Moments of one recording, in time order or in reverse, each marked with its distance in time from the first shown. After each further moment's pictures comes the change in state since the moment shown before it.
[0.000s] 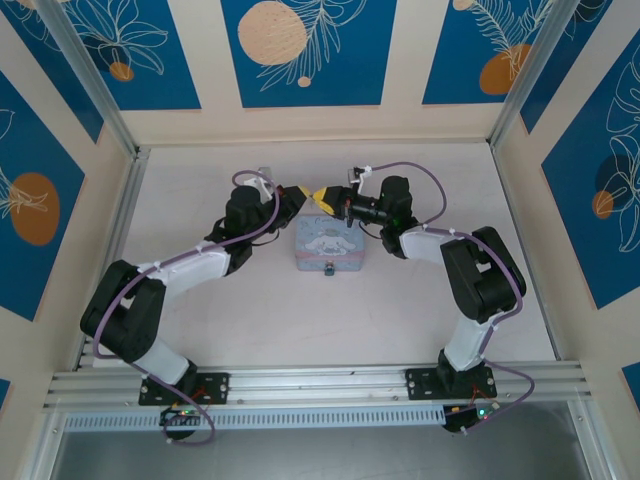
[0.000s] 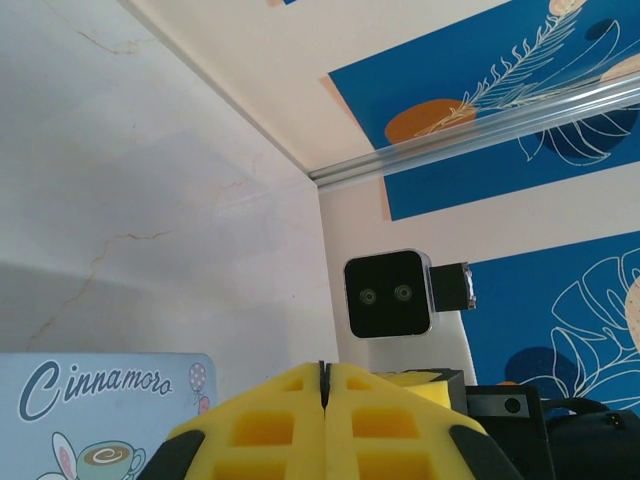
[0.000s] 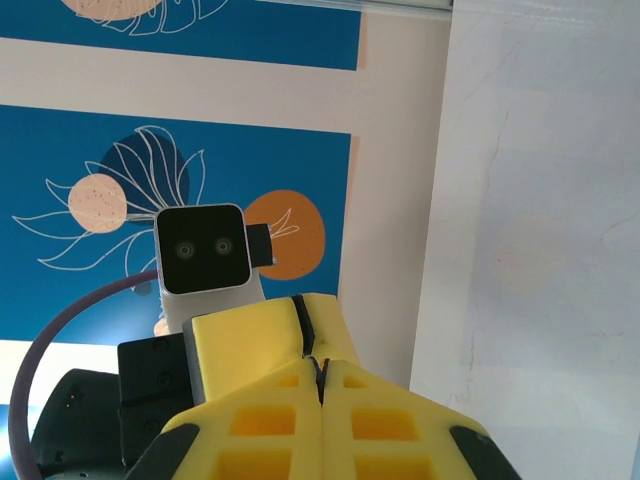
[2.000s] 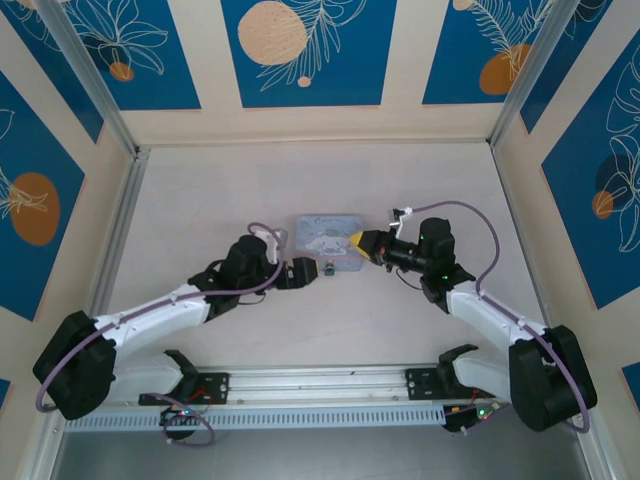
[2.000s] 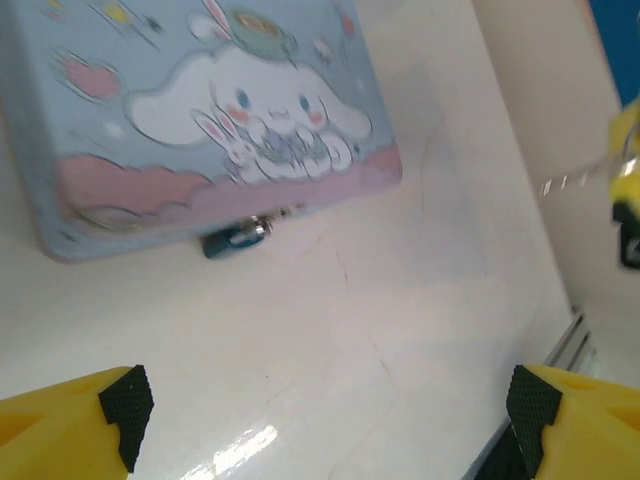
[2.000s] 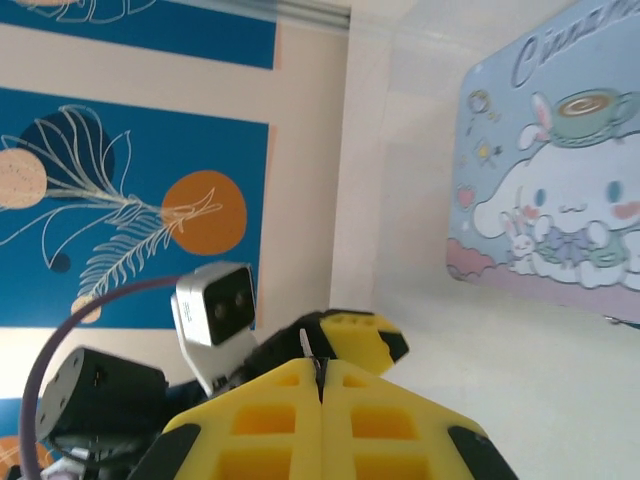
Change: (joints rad) left arm -0.232 -0.338 -0.270 -0.478 -0.019 0.416; right arm -0.081 -0.673 -0.441 -0.480 0.095 -0.253
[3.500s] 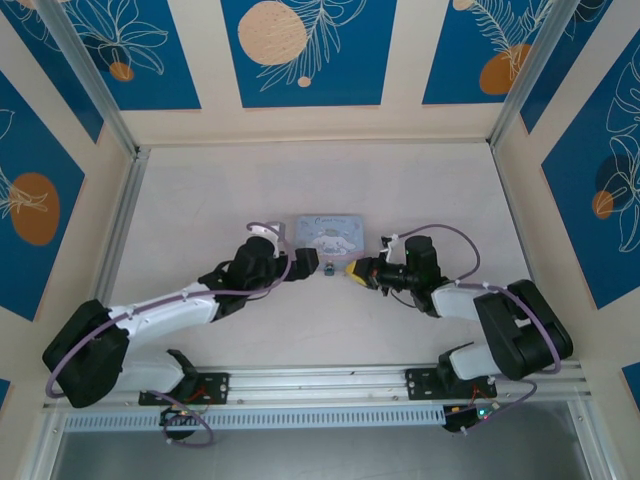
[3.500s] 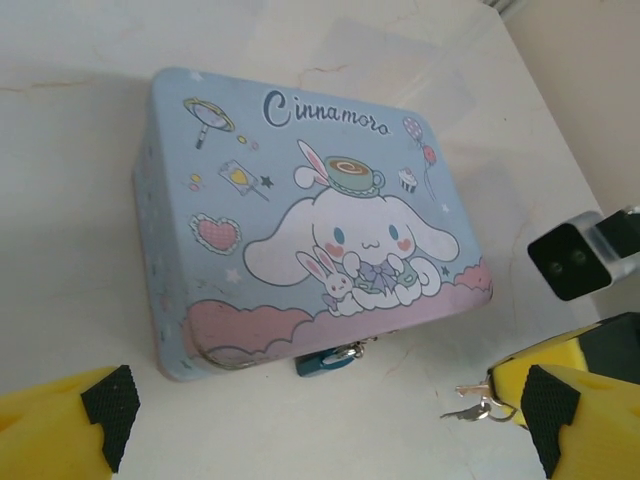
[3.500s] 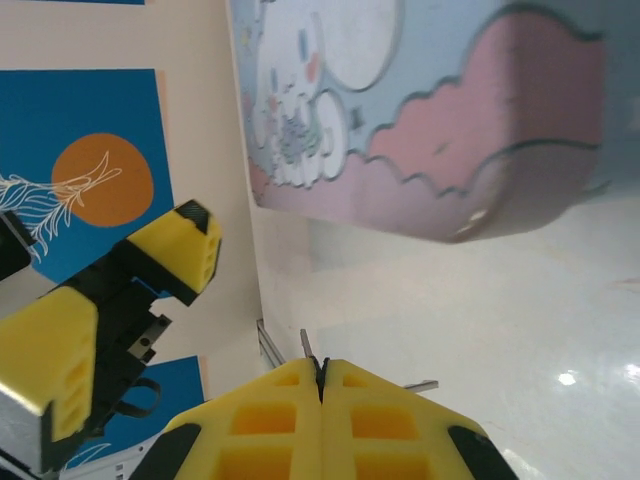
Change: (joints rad) left arm 0.005 0.049 -0.003 0.116 -0.291 0.057; right arm 0.018 0.309 -0.140 0.210 -0.070 -0.033
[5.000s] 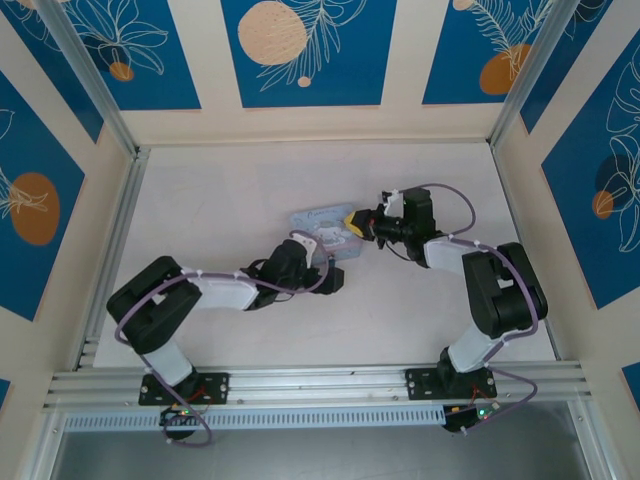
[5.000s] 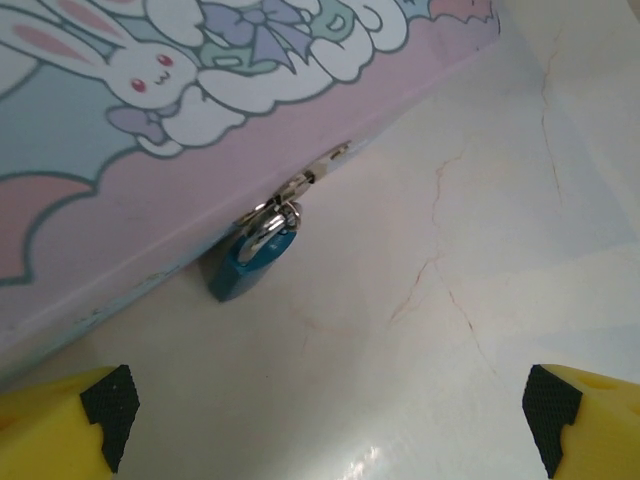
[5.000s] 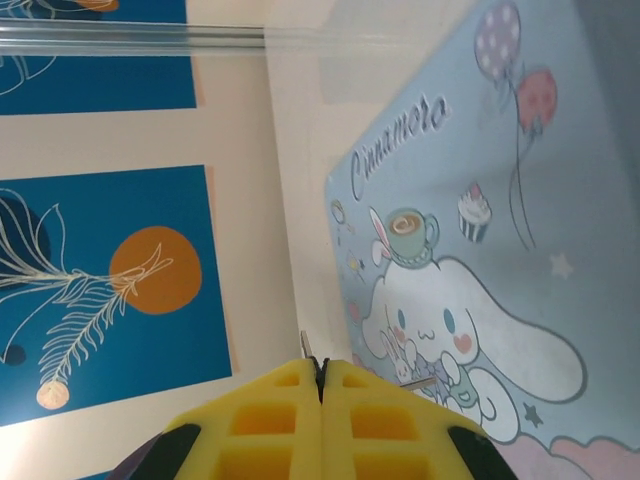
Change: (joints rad) left arm -0.069 0.423 0.112 0.179 0.176 0.149; right arm -0.084 0.233 0.418 -0.142 -0.018 0.032
